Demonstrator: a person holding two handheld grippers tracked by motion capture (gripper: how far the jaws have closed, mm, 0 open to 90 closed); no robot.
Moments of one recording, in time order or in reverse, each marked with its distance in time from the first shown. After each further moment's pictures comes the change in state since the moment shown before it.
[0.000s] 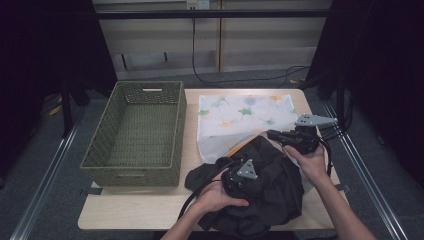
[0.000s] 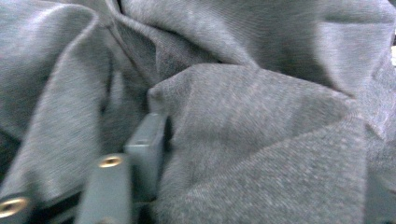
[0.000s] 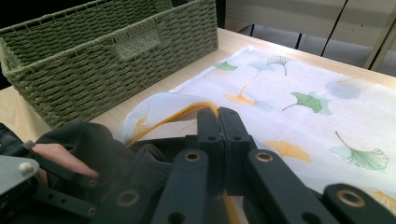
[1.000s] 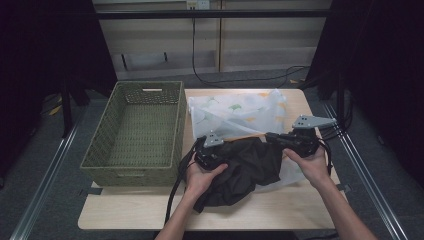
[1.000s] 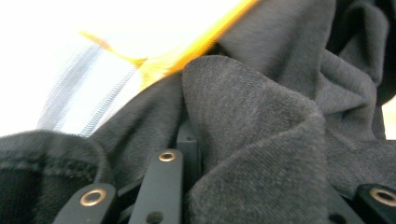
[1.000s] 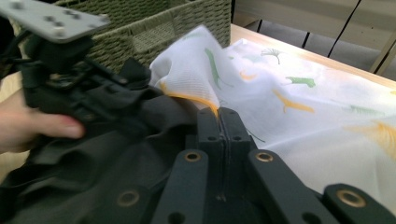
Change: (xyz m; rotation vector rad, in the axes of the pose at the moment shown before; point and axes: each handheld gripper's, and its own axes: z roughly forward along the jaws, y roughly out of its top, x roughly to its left) left arm 0.067 -0.023 -0.053 -0.202 0.356 -0.359; right arm 0.019 0.008 -0.007 0.045 0.020 -0.064
